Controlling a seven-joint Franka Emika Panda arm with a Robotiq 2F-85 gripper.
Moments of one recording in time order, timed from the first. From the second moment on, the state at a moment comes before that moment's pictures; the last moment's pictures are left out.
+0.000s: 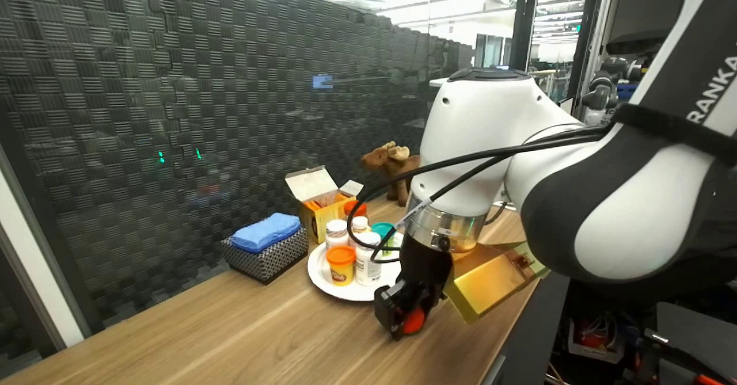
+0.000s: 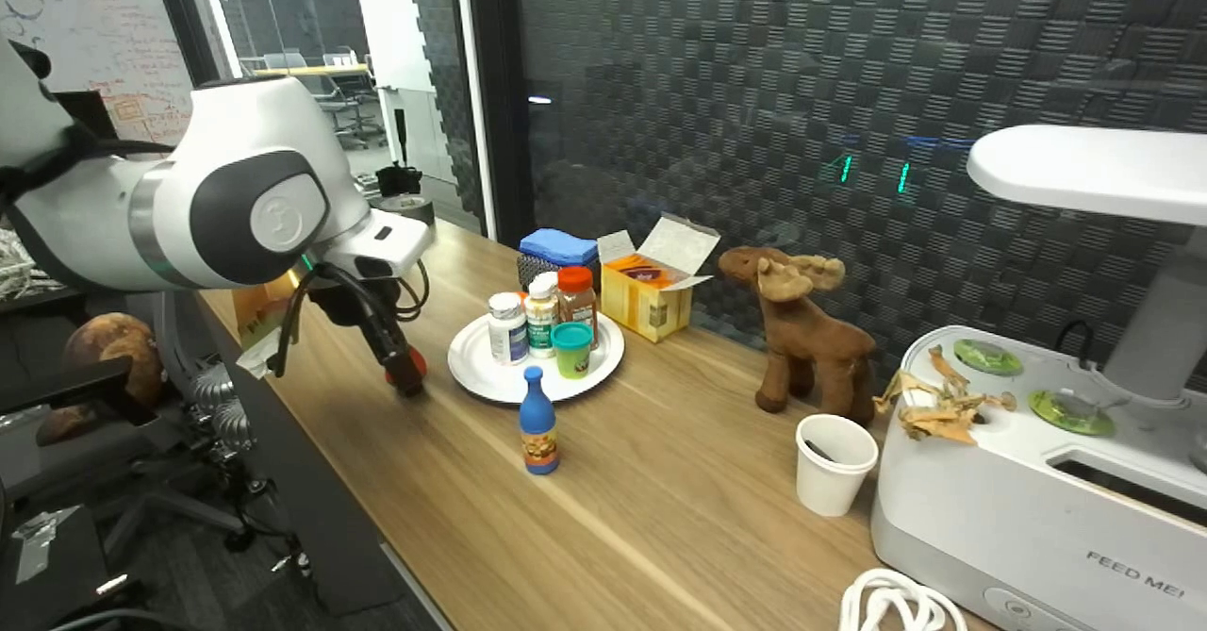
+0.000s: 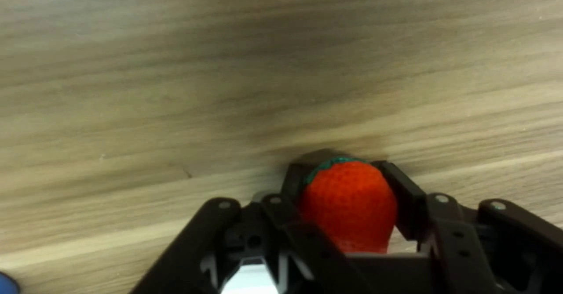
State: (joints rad) arm 0.19 0.24 0.08 -2.52 -0.35 2.99 0.79
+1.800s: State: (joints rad) arm 0.17 0.29 -0.11 -2.39 -0.27 3.03 0.95
